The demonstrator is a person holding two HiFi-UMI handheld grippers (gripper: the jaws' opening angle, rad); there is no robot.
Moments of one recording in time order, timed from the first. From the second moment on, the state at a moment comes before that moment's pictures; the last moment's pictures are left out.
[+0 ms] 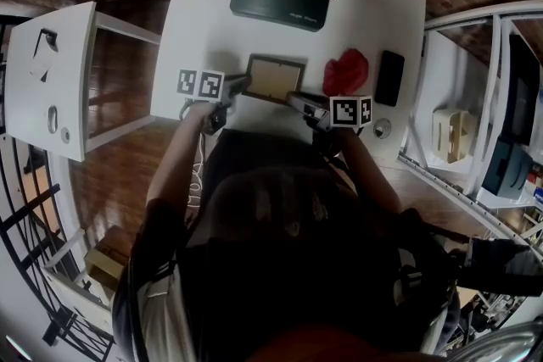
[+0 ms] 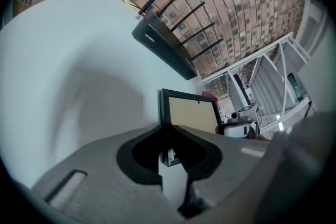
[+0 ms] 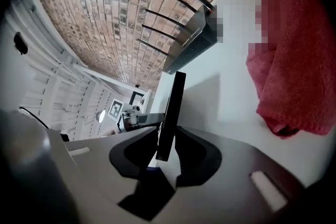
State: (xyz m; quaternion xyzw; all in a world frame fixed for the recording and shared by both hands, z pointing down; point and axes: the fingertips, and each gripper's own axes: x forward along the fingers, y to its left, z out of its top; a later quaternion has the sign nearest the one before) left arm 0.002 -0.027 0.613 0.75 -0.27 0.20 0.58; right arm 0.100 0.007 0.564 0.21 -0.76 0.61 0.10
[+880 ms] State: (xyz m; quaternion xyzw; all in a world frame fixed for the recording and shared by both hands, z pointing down) left arm 0.074 -0.029 0.494 0.84 -0.15 0.08 0.52; right arm 0.132 -0.014 0.502 0.34 -0.79 0.48 0.17
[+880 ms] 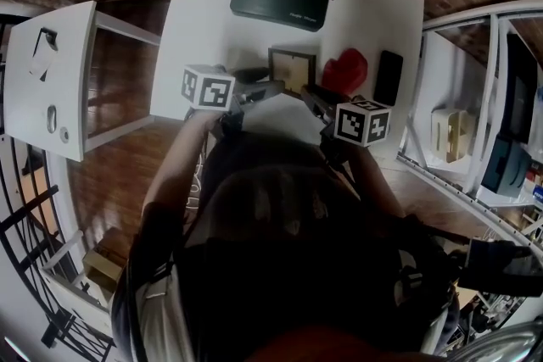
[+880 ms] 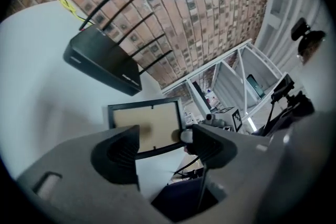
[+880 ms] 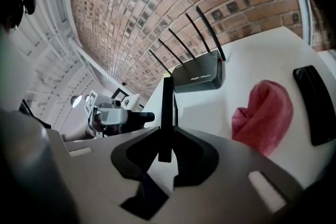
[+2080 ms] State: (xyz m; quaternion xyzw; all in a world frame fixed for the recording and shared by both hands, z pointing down) left arm 0.067 -0.046 0.485 0.81 -0.19 -0.02 0.56; right arm 0.061 -0.003 0.484 0.26 -0.87 0.36 0.22
